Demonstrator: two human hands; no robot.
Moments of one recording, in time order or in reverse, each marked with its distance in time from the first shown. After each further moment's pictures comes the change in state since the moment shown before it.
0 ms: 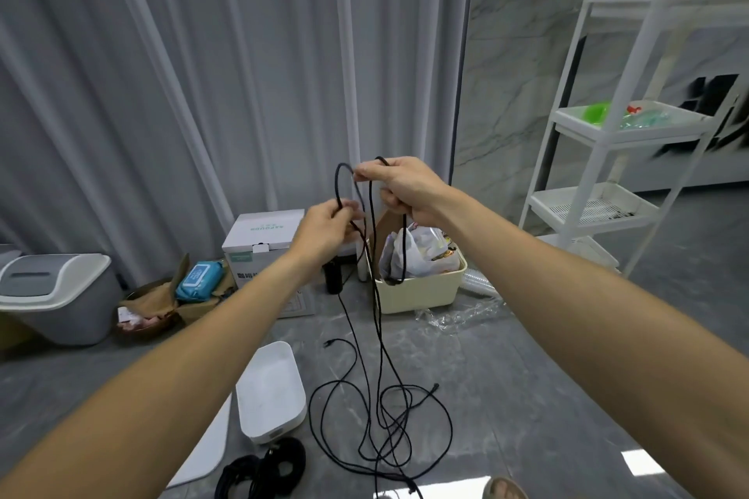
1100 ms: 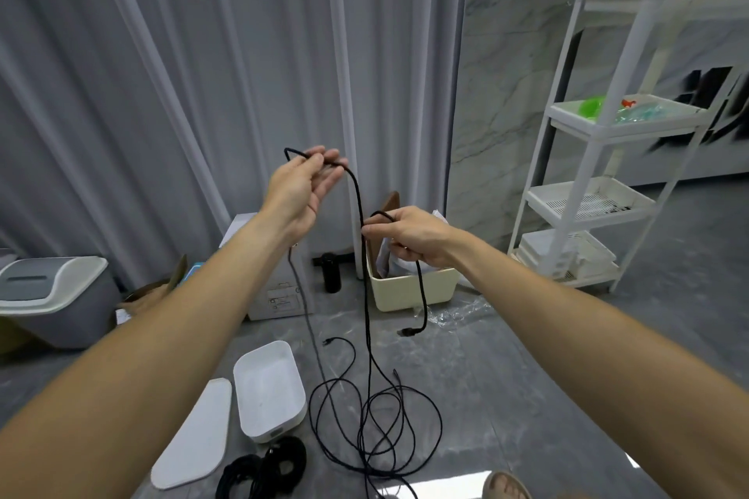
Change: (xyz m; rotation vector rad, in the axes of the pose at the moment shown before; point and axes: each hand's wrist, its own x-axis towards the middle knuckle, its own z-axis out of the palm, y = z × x) left_hand 0.013 0.048 -0.017 -0.738 0.061 0.008; right_hand -0.024 0.053 -0.011 -0.127 -0.169 0.191
